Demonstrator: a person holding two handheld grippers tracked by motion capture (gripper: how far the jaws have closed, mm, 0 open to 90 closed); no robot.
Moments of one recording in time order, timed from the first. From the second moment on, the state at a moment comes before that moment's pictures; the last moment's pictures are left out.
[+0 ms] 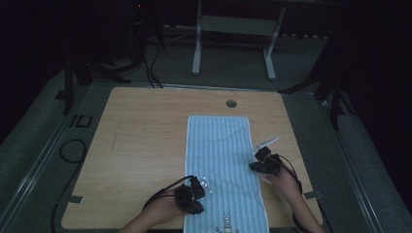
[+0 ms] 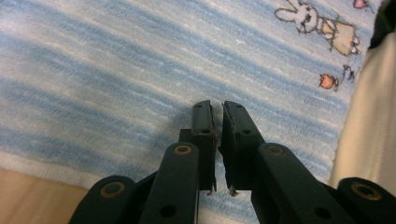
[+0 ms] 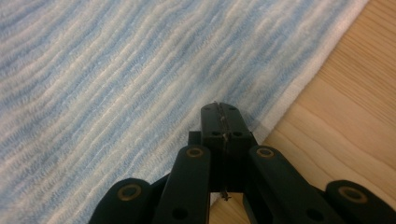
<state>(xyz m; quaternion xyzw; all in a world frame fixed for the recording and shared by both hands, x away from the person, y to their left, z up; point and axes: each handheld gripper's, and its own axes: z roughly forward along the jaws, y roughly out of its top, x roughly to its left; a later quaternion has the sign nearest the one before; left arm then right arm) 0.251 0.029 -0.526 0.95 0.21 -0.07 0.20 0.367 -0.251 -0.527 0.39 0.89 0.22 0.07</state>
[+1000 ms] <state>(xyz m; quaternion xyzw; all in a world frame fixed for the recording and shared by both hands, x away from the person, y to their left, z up) 0.281 0.041 -0.502 0.93 0.27 -0.01 0.23 0.359 -0.295 -0.507 0.43 0.87 0.23 0.08</state>
